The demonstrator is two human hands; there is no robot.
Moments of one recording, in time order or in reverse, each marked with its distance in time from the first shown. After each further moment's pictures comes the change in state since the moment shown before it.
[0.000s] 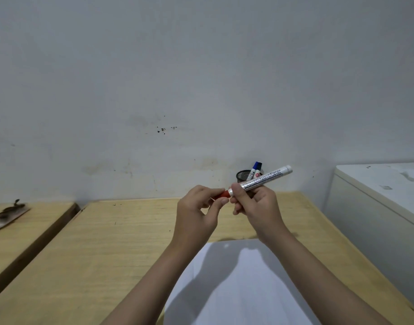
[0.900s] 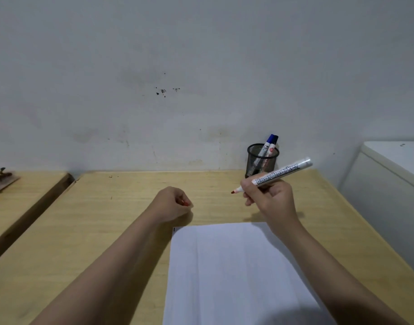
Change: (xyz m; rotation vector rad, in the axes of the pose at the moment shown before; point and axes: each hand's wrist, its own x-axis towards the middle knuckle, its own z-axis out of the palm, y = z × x) left_hand 0.013 -0.147 -0.032 0.368 -0.558 -0.649; right_hand 0.013 0.059 -0.015 -0.072 -0.007 -0.028
